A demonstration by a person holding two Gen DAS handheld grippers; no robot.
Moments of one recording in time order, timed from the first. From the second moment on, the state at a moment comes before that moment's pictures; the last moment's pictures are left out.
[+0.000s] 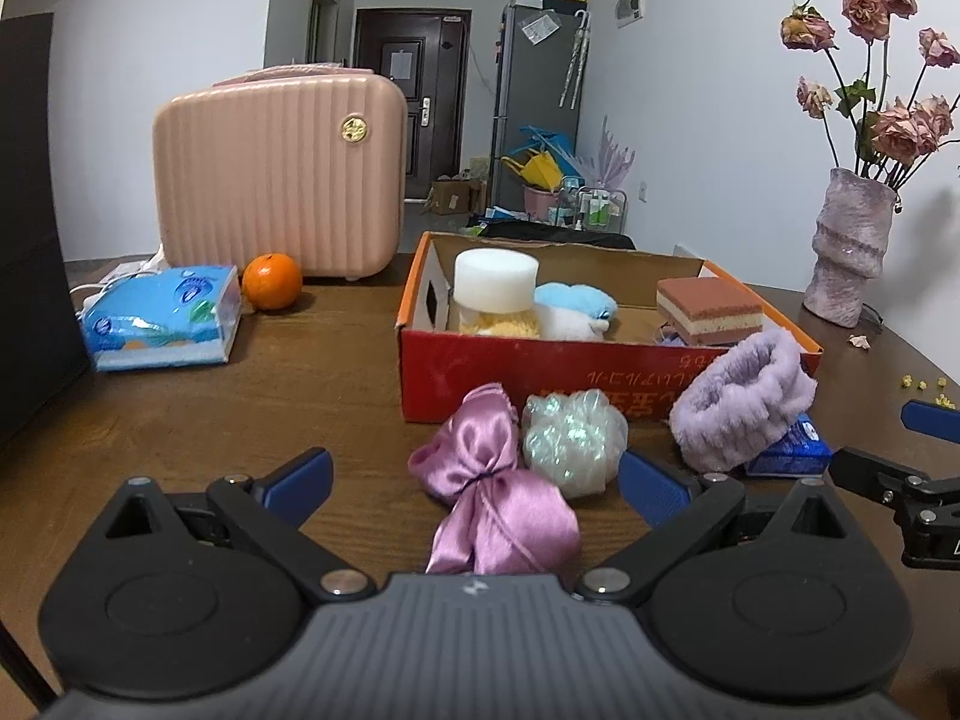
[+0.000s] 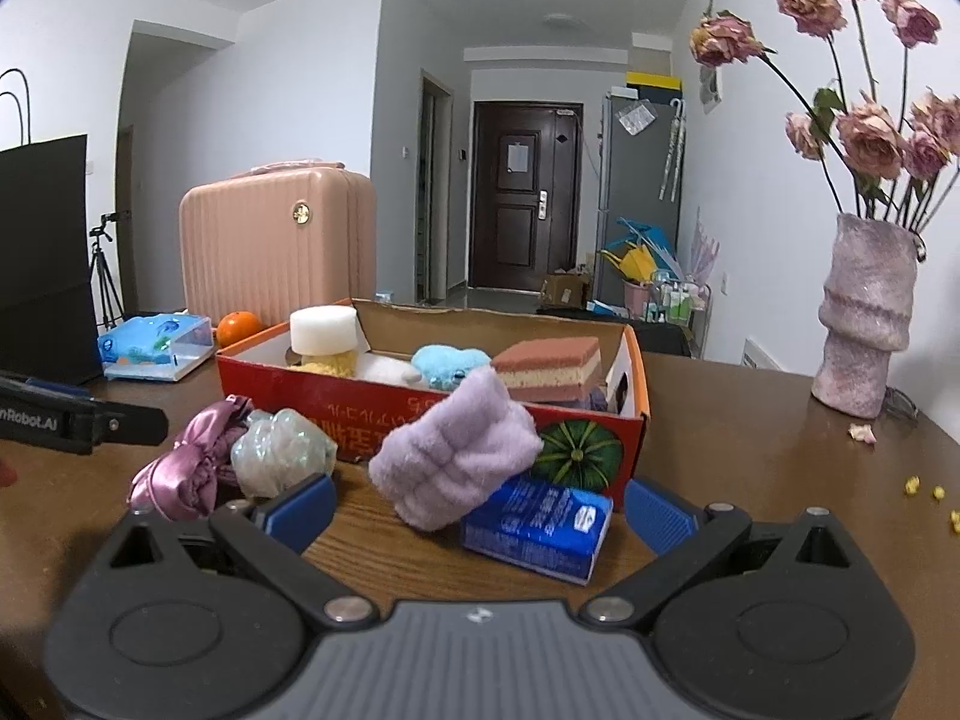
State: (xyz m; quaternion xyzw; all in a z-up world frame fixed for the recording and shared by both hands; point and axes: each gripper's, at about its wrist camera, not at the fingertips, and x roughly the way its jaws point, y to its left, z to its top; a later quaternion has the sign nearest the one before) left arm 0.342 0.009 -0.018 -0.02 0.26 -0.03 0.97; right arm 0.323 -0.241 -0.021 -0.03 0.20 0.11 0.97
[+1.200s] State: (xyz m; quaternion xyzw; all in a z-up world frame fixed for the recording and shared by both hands) left arm 0.403 0.007 -0.062 -0.04 0.34 -0.02 0.94; right arm 0.335 -0.237 -0.037 -0.01 0.22 0.06 0.97
